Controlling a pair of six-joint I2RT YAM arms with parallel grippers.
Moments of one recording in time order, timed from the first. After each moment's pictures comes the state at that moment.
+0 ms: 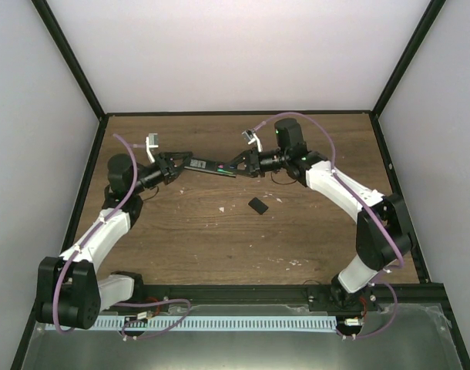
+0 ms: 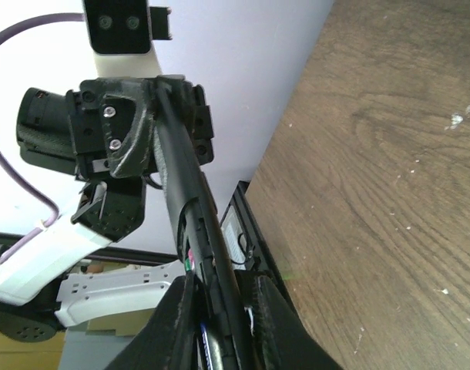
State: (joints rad) left arm -0.14 1.17 0.64 0.54 0.86 -1.20; right arm 0.50 1.61 1.22 -0.09 -1.07 0.73
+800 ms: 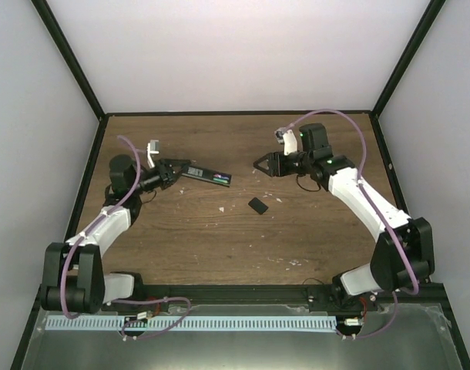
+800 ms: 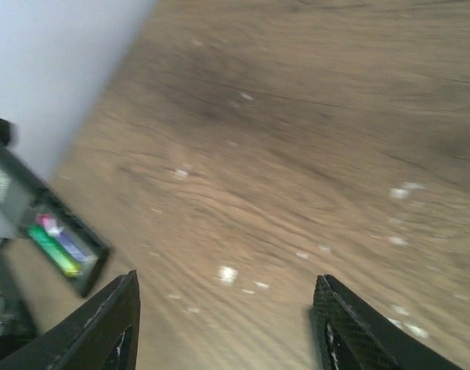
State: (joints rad) left arm -0.07 1.24 0.61 0.53 0.93 -1.09; right arm 0.35 1.42 1.14 -0.36 -0.61 0.29
